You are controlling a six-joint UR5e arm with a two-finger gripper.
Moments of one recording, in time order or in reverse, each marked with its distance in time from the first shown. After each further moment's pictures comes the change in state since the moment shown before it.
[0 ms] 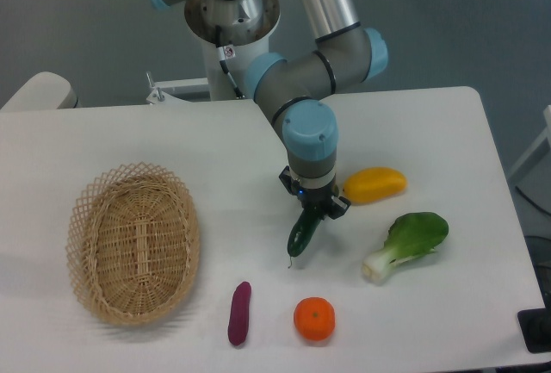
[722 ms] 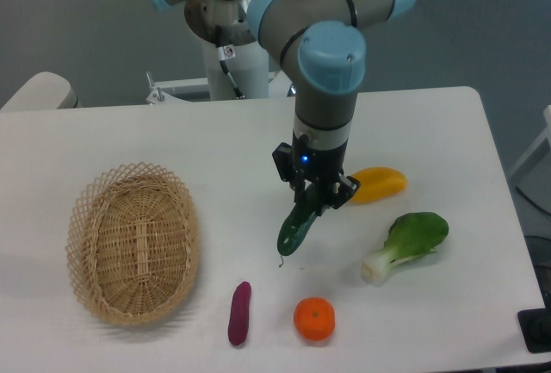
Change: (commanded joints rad) arm 0.018 0.130 0.126 -0.184 -0.290 -0.061
